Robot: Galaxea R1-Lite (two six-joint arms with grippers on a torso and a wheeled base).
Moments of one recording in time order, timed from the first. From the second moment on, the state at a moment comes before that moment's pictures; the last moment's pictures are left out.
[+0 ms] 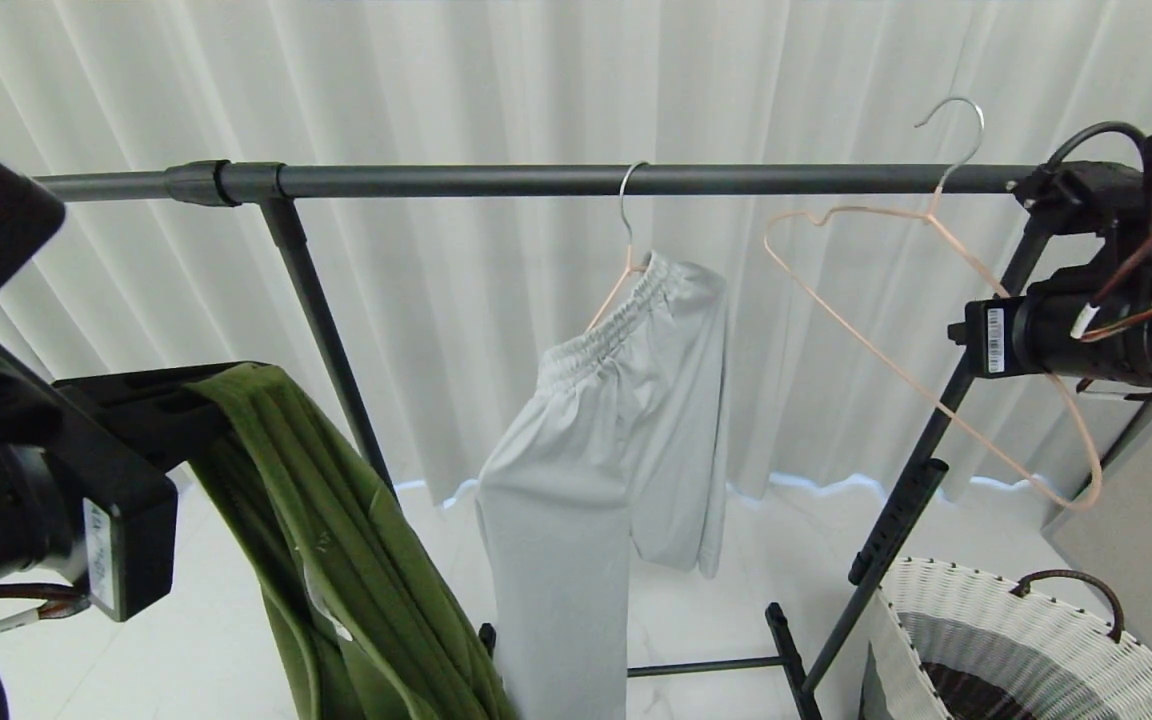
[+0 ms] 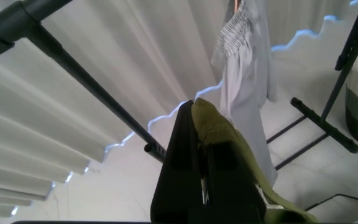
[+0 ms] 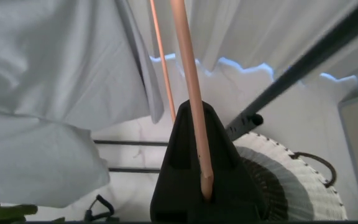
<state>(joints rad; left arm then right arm) -0.87 1.08 -0.94 0.13 0.52 0.29 0.41 1.50 -1.20 0.11 -0.22 0.09</state>
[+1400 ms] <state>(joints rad) -0.87 1.14 -0.92 0.13 0.52 0.29 0.73 1.08 -0.75 0.08 -0.21 0.11</state>
